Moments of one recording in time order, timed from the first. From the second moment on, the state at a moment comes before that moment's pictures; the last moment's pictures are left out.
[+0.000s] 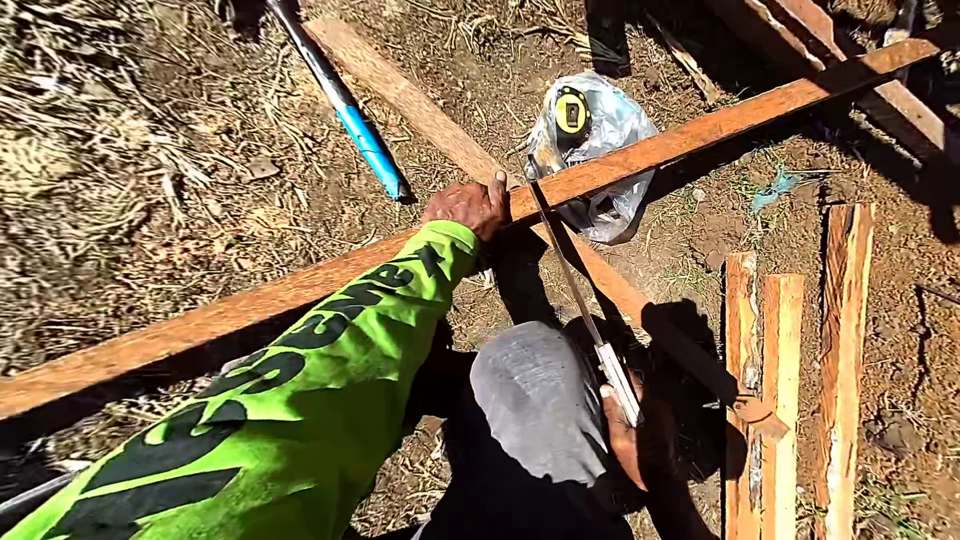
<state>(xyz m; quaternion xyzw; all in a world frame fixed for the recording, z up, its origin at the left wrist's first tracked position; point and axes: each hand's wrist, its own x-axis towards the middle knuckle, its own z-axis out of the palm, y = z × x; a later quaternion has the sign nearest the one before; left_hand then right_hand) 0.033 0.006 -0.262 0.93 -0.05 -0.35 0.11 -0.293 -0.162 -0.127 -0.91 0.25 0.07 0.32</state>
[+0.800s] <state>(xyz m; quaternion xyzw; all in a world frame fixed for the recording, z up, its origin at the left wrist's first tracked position) 0.032 0.008 -0.258 0.92 -0.04 -0.37 0.10 -0.306 -0.167 -0.069 -0.92 0.25 0.06 0.29</state>
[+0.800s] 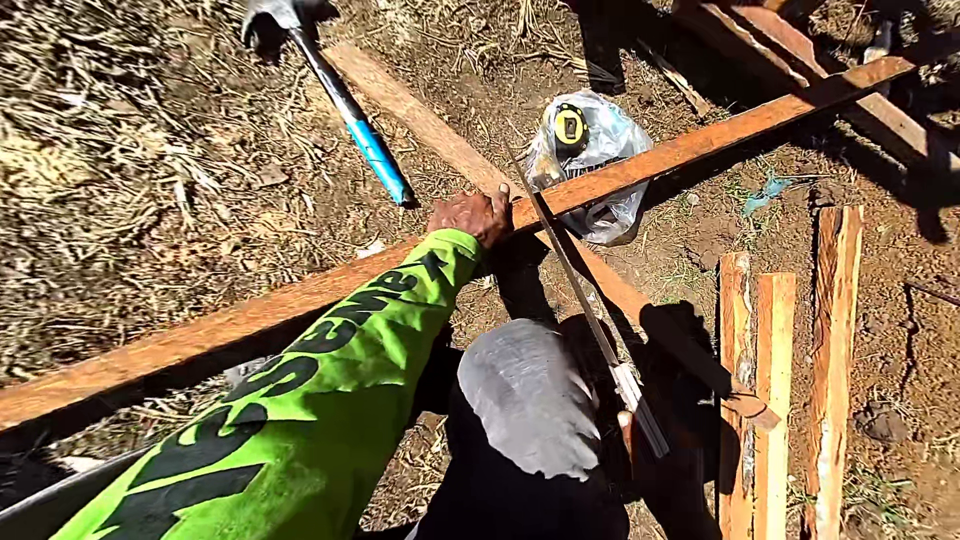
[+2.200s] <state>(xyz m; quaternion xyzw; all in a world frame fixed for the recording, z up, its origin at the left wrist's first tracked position) 0.028 0.009 -0.258 0.93 -0.06 -0.35 0.11 -0.138 -0.137 -0.187 -0.89 0.25 0.05 0.37</state>
